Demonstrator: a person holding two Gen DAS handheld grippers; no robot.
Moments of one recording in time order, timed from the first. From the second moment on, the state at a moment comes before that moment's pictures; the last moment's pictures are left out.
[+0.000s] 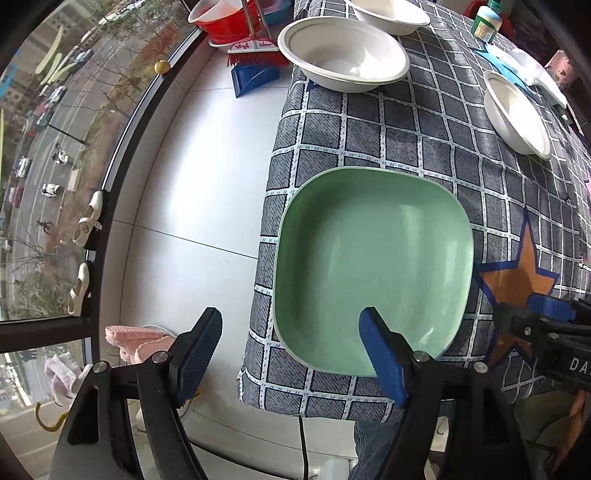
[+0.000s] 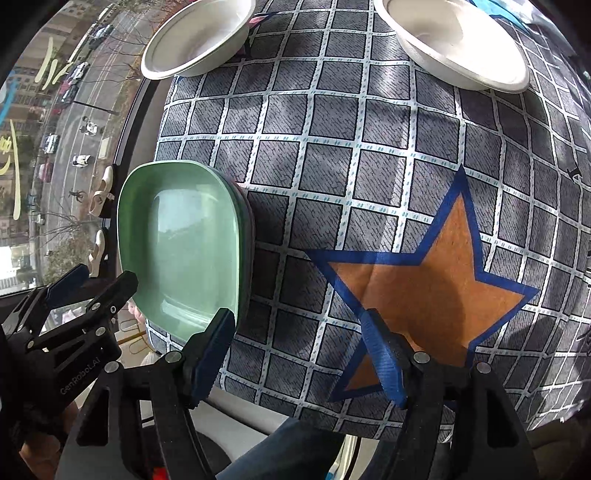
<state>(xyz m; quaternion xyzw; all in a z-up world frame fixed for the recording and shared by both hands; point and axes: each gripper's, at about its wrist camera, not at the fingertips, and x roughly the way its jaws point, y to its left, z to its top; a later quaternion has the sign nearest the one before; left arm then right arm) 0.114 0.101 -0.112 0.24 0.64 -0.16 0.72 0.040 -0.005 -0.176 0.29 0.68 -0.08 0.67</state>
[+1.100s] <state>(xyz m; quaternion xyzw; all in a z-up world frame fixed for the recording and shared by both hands) 0.151 -0.144 -0.114 0.21 0.63 -0.19 0.72 0.057 -0.247 -0.164 0.30 0.66 -0.15 0.67</state>
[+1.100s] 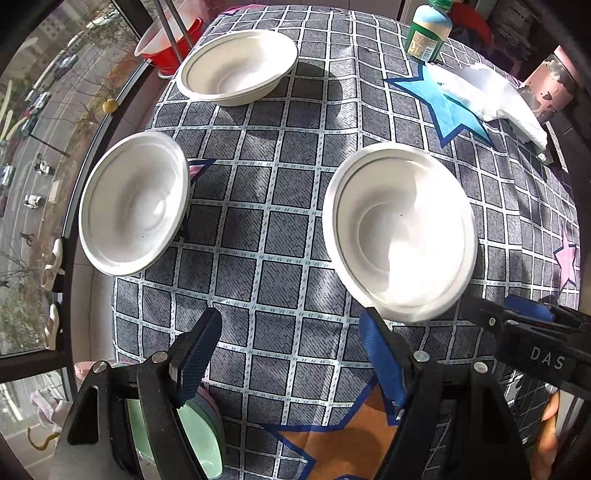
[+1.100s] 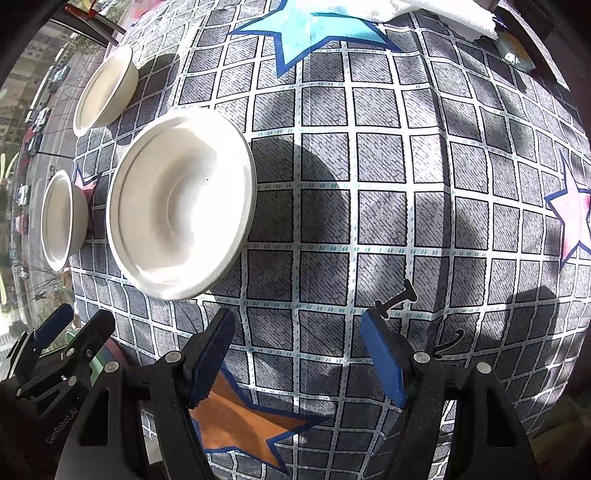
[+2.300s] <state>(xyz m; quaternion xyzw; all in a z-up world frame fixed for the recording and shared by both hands) 0.064 -0.178 -0.174 0.32 0.65 -0.30 0.63 0.014 -0.187 -0.207 0.30 0.71 -0.11 0.64</state>
